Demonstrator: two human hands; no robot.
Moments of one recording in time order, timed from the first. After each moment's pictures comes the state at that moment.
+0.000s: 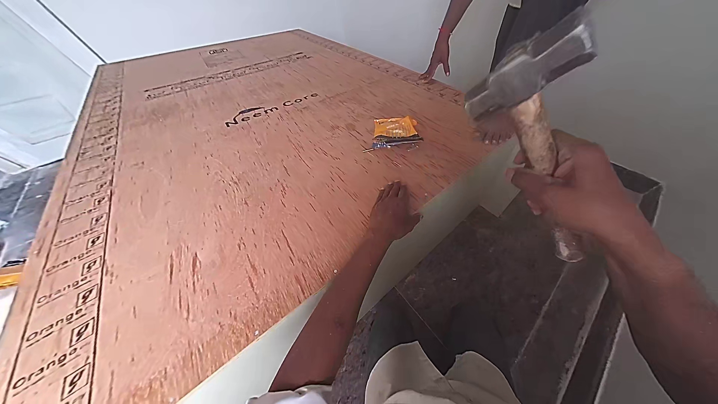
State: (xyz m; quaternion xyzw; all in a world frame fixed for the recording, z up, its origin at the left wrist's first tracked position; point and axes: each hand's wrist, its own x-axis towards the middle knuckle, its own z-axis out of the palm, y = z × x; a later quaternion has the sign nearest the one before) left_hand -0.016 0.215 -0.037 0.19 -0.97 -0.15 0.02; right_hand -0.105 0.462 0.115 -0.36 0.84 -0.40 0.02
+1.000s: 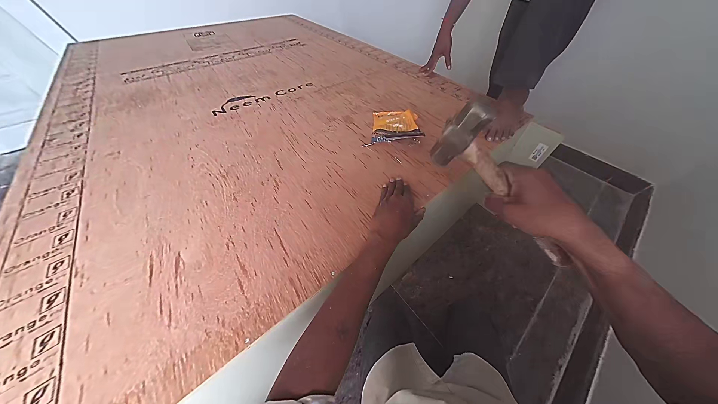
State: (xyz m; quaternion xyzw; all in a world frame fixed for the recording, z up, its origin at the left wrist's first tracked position) left_hand -0.021 0.220 -0.046 0.20 -0.97 -0.11 0.04; right_hand -0.109 0.430 0.086 -0.37 0.89 -0.25 0.10
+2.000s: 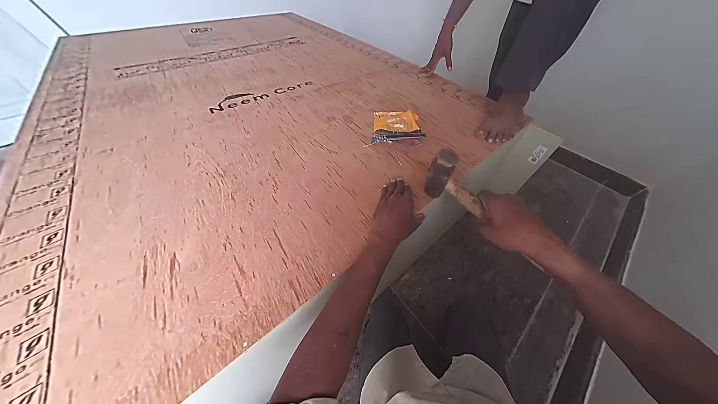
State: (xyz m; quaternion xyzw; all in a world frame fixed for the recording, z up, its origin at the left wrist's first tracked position) left_hand -0.020 0.217 -0.041 0.20 -0.97 -0.13 0.03; right_hand -0.110 0.411 0.049 -0.36 0.91 -0.09 0.17
